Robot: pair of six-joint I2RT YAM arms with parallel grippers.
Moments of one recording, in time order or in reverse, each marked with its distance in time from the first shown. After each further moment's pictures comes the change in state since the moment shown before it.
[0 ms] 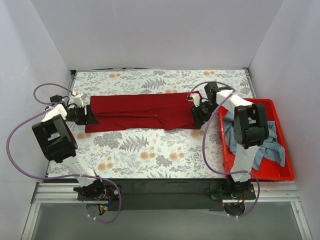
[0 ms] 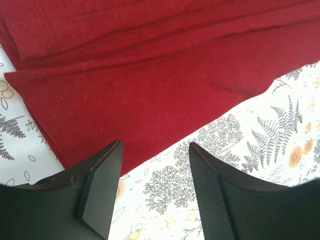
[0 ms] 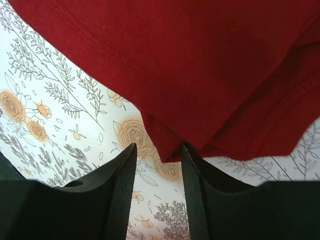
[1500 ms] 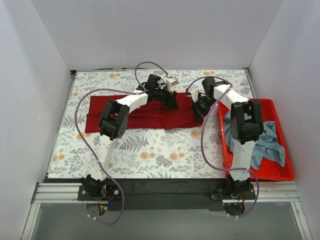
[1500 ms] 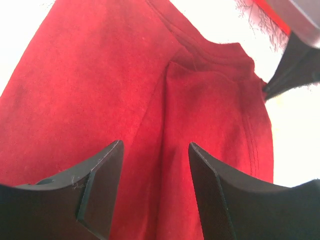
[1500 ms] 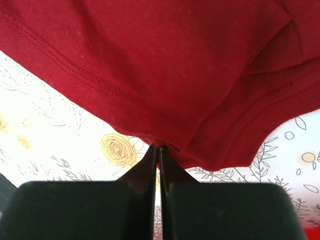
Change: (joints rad) left arm -0.961 0.590 0.666 0.492 0.005 -0.401; right arm 0.013 0.114 0.168 -0.063 0.061 0.002
